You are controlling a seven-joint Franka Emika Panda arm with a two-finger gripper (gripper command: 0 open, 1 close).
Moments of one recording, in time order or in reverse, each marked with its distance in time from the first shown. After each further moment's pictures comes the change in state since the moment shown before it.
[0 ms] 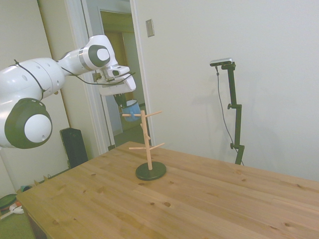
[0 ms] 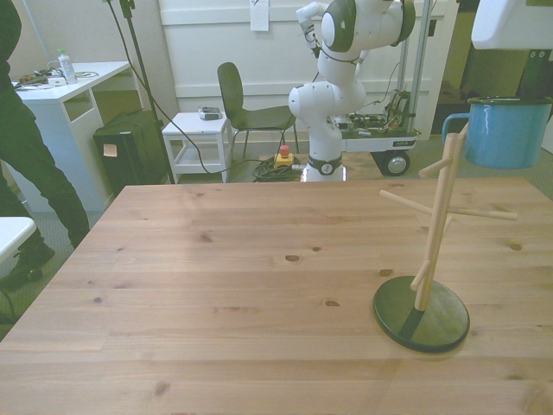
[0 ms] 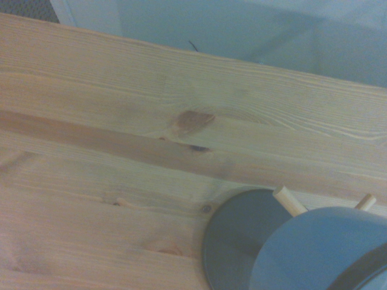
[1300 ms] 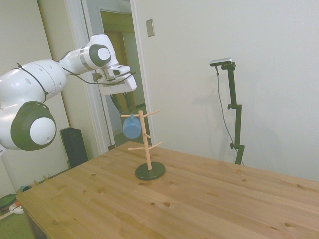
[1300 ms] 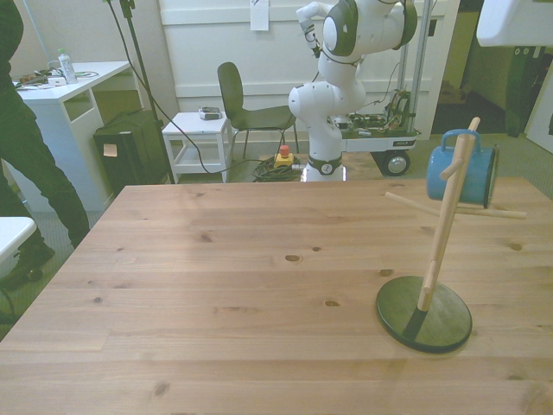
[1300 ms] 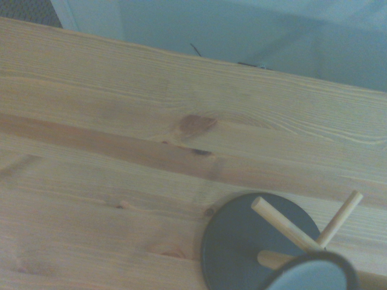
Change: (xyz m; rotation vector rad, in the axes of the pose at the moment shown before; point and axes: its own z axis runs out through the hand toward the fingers) arm -0.010 -0.009 -0.006 0.010 0.004 -0.023
